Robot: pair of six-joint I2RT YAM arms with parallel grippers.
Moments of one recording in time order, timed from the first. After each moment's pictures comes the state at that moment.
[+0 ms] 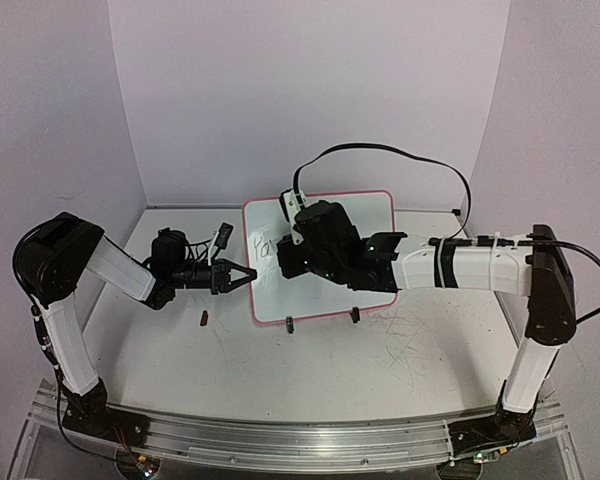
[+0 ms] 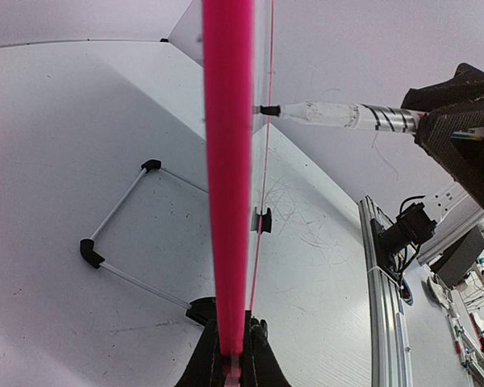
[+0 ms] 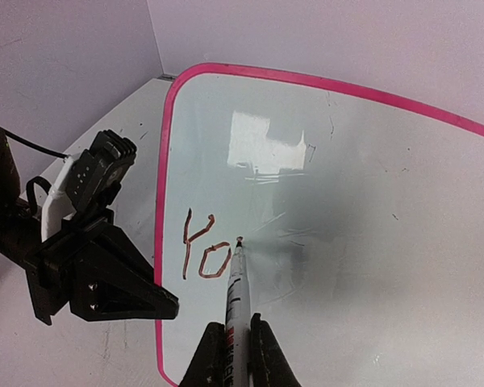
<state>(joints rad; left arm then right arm) -0.44 1.85 0.73 0.86 0.90 -0.38 1.04 1.85 1.45 -0.08 0.41 0.29</state>
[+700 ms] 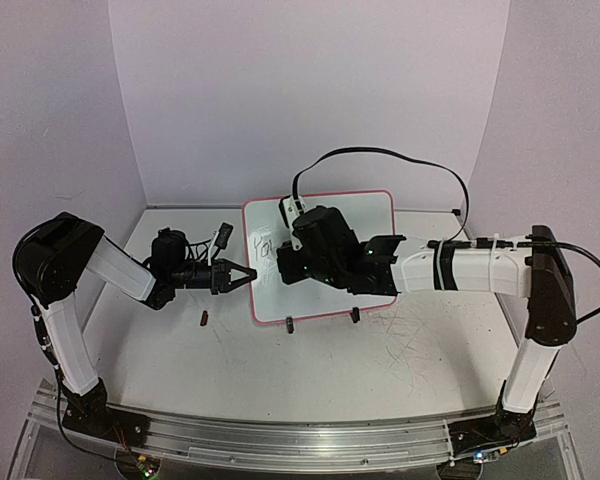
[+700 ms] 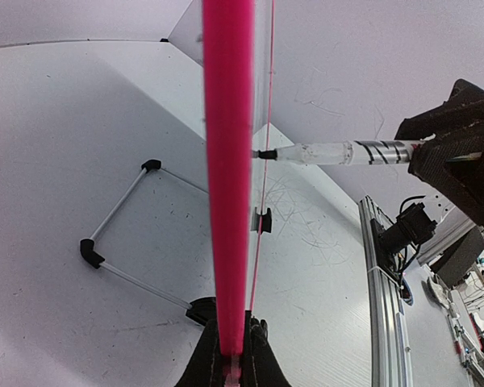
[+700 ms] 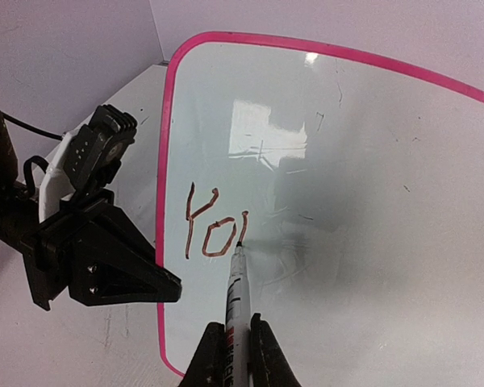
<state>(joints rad) -0.44 1.85 0.73 0.86 0.90 -0.38 1.05 1.85 1.44 -0.10 0.40 0.32</state>
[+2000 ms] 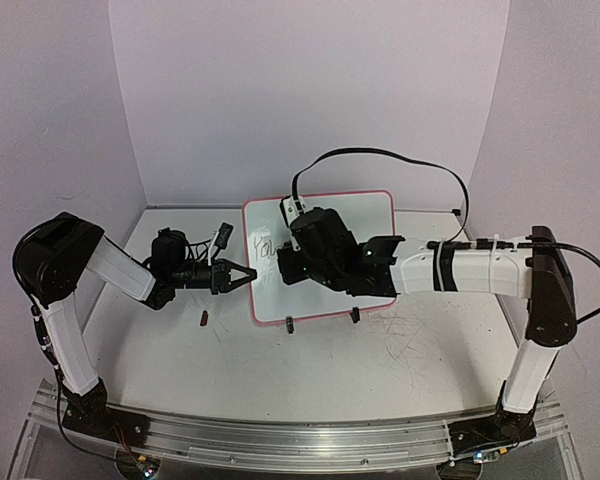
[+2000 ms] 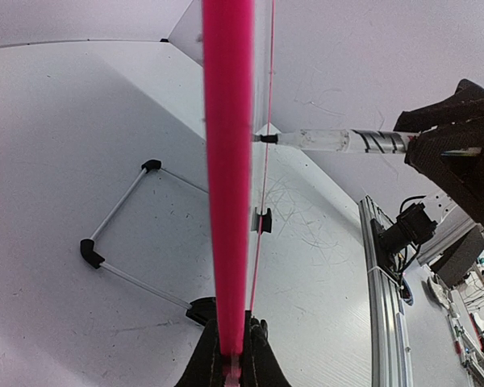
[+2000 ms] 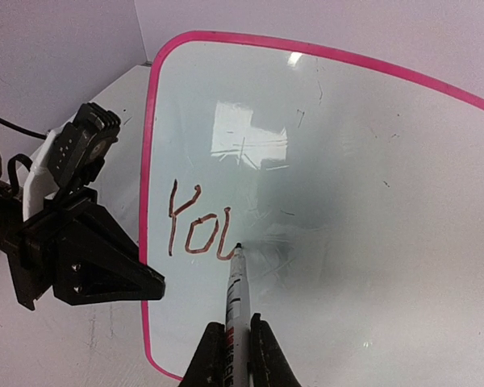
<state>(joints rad) -0.44 1.85 0.73 0.86 0.90 -0.38 1.06 1.85 1.44 -0.13 0.48 0.30</state>
